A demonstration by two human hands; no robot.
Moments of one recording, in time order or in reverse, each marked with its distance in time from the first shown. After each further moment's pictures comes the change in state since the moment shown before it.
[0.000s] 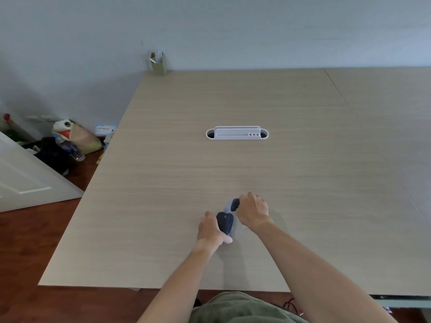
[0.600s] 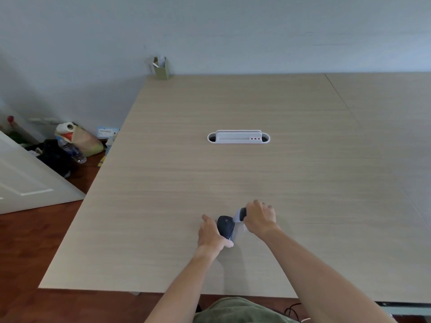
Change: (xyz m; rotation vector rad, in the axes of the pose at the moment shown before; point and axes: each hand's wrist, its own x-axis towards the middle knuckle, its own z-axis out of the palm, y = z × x) left_hand -0.002 -0.003 0.002 -0.089 0.048 -0.002; right_hand -0.005 0.015 0.001 -0.084 -0.017 -0.017
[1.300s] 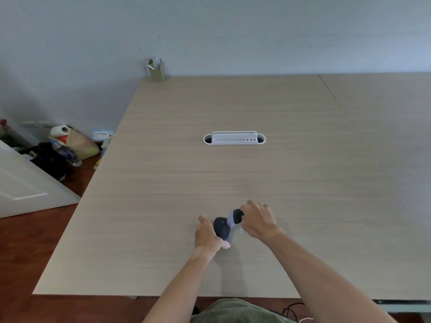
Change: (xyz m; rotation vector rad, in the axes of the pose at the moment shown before) left_hand -0.002 0.003 -0.002 0.008 -0.005 0.008; right_hand -0.006 0.015 0.001 -0.002 0.028 -0.197
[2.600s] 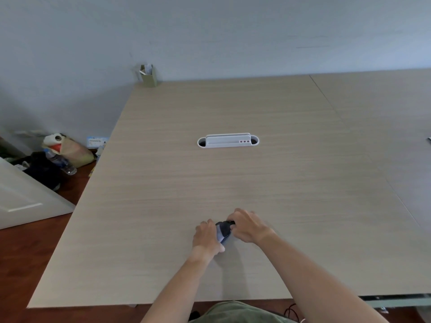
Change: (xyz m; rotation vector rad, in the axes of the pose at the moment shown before) left_hand 0.012 0.005 0.006 0.453 -0.056 0.154; right_hand 0.002 -0.005 0.008 0.172 -0.111 -0.085
